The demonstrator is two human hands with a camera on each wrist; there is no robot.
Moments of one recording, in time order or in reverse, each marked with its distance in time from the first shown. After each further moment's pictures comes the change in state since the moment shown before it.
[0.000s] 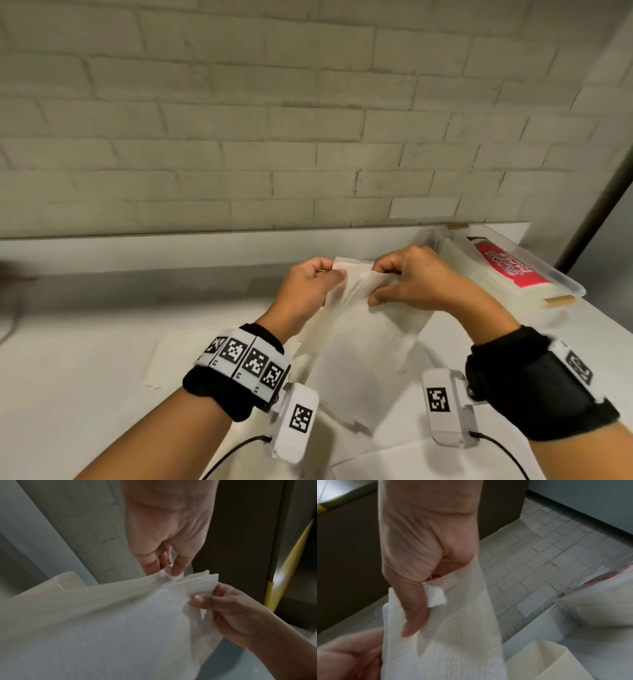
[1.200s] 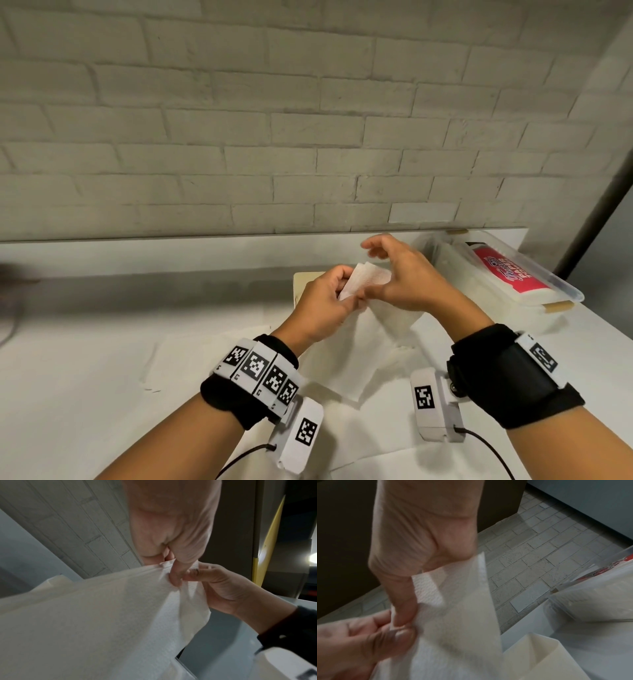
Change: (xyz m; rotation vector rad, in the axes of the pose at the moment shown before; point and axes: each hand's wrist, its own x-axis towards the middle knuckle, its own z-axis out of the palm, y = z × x) left_hand -0.006 -0.009 0.016 0.175 -0.168 0.178; right_hand 0.017 0.010 0.016 0.086 0.151 0.012
